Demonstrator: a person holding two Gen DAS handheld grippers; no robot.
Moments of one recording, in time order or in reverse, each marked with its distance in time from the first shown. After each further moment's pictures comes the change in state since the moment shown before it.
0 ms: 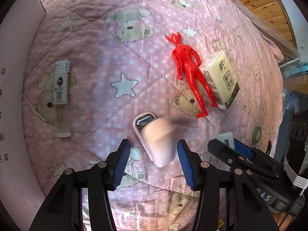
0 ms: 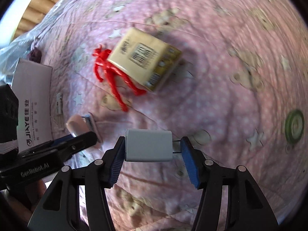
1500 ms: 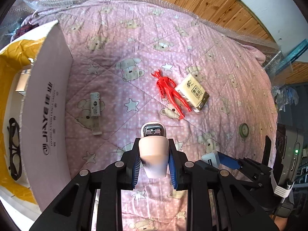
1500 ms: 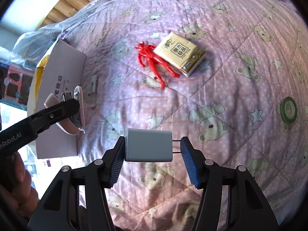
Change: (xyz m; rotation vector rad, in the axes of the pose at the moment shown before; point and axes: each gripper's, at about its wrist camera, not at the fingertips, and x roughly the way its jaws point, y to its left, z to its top) left arm -0.094 -0.039 -0.054 0.158 -0.265 0.056; right arm -0.053 0.040 -0.065 -0.138 -0.116 0.057
